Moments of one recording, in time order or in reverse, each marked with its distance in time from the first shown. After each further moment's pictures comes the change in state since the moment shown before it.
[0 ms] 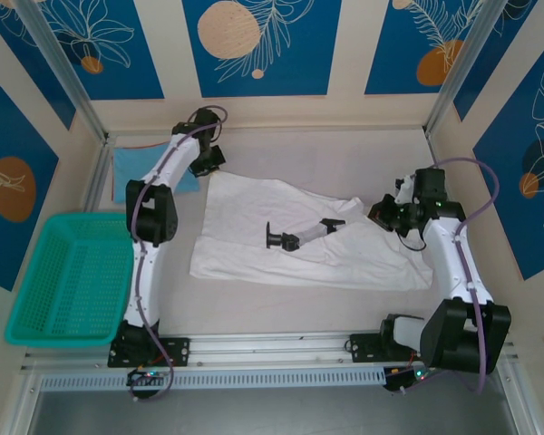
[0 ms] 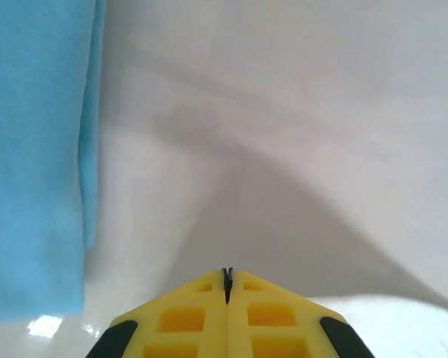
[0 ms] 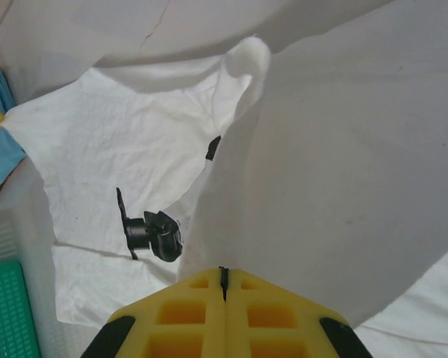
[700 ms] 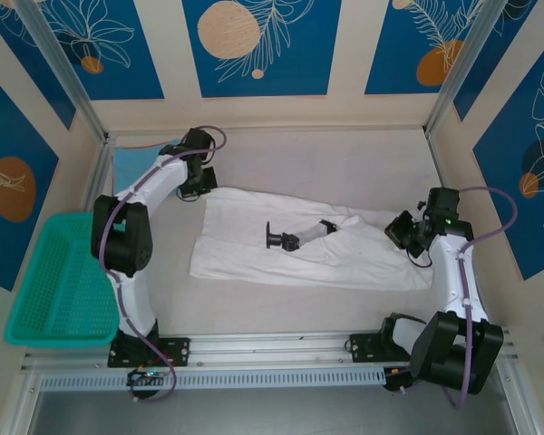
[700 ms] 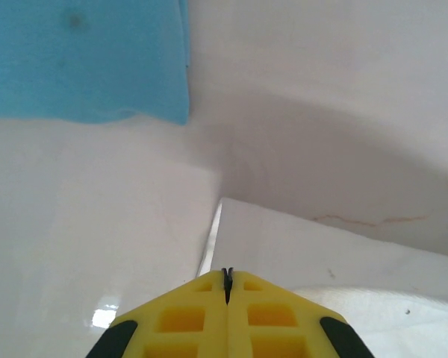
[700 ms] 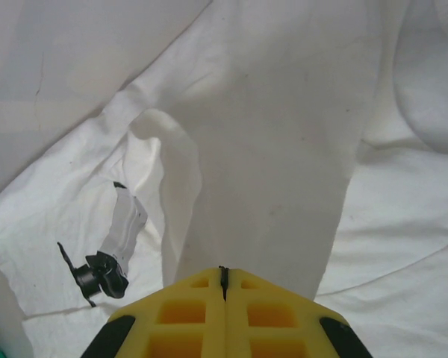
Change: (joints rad) left arm -0.026 -0.451 -0.634 0.175 -0.048 0.114; right arm -0.146 -0.081 -0.127 -0.031 0.124 0.127
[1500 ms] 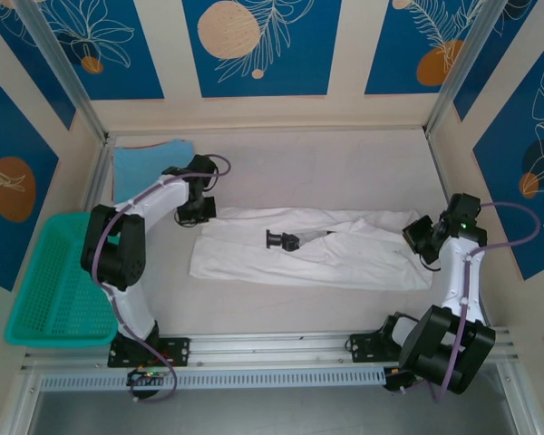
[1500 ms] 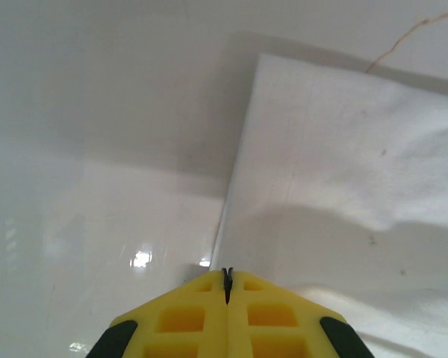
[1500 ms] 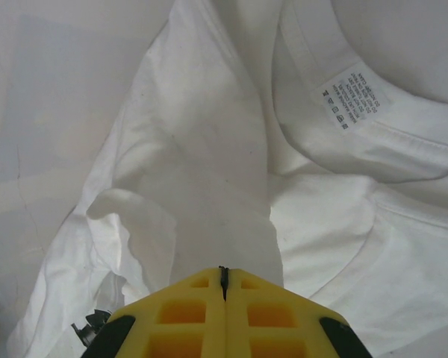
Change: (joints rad) left arm -0.055 -0.115 -0.275 -0.022 0.000 0.017; right arm -0.167 -0.006 -0.011 -0.024 0.025 0.041
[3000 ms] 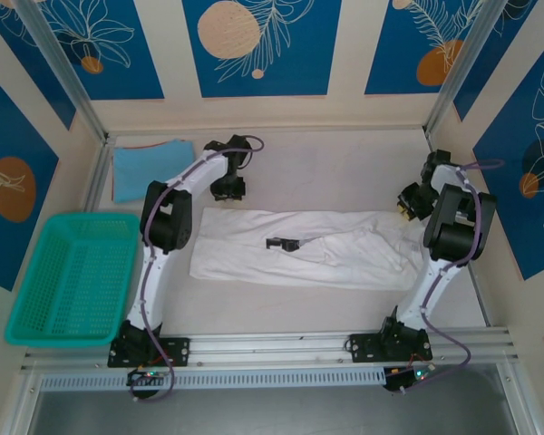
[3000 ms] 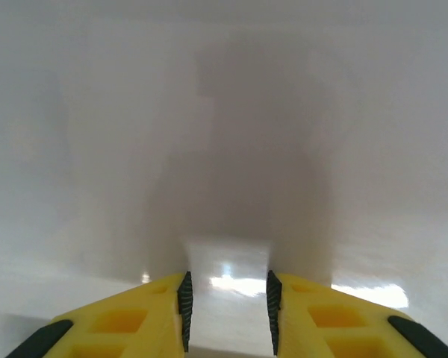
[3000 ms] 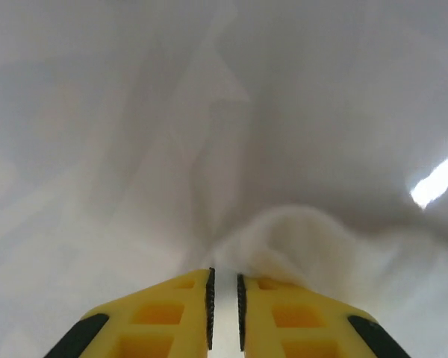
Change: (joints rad) left arm -0.064 0.587 0.756 -0.238 -0.041 0.020; right arm 0.116 0.945 0.647 0.030 0.200 0.106
